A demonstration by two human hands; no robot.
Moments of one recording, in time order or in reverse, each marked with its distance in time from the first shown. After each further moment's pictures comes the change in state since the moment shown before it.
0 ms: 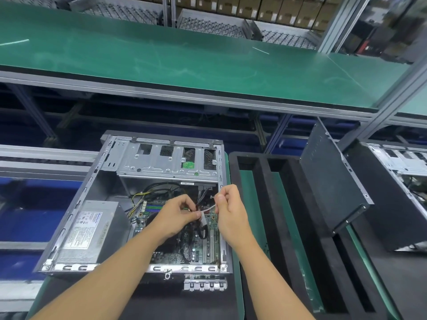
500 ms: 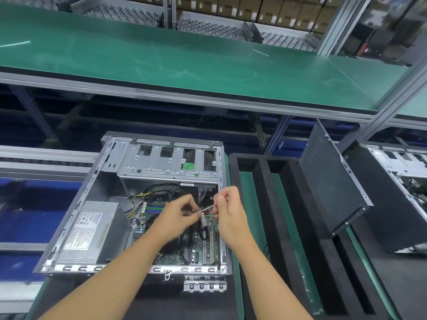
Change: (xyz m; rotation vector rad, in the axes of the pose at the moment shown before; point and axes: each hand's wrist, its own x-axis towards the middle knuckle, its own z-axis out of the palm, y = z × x) left_hand -0.001 -0.006 -0.002 0.156 -0.039 0.145; right_hand 0.000 0.008 0.003 0.058 -0.005 -0.030
